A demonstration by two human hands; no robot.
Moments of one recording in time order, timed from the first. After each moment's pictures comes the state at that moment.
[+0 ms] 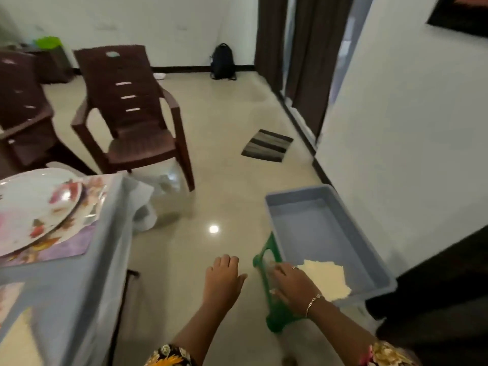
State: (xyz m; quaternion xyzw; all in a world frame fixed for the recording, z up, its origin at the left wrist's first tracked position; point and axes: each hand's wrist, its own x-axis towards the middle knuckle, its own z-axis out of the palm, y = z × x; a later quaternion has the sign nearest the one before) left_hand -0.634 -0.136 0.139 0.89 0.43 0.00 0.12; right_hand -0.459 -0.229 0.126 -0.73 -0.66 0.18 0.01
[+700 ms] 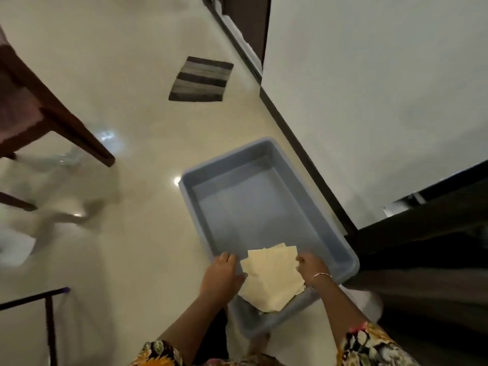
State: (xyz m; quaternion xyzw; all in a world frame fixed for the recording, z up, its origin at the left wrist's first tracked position) left_hand -0.388 -0.109 0.018 0.88 0.33 -0.21 0.26; right_hand -0.209 -0.254 -0.039 -0.89 -0.19 0.42 0.04
